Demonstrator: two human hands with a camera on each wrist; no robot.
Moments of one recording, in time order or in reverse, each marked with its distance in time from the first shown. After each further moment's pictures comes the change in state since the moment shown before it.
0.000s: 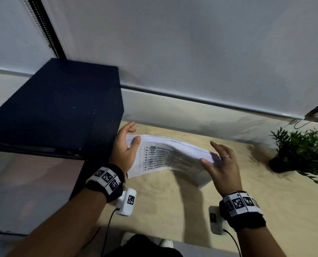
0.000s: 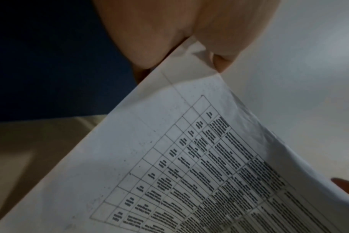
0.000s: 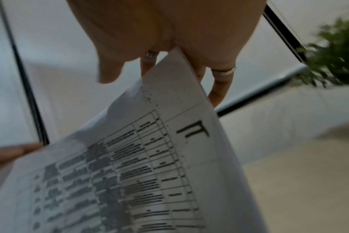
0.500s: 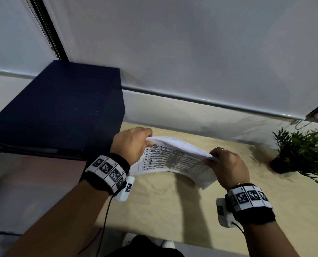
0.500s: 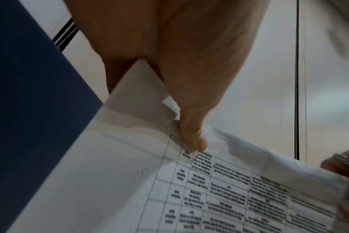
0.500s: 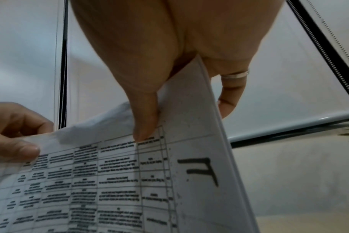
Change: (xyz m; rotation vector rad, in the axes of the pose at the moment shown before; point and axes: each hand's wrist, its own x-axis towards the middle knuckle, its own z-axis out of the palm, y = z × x) left_hand 0.026 0.051 -0.008 0.918 -0.325 0.298; right_hand 0.015 -0.030 -0.014 -0.661 -0.104 0.030
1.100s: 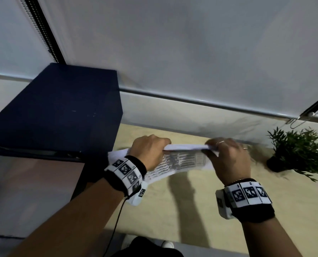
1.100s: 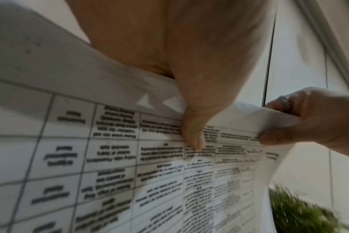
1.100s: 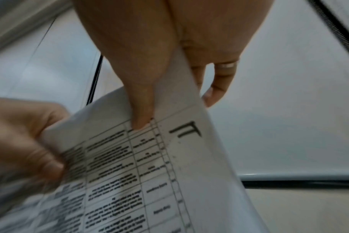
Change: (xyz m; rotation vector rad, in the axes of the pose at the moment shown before) left_hand 0.001 0.055 -0.001 0.063 -0.128 0.128; right_hand -0.003 -0.018 -0.031 0.059 0.361 -0.282
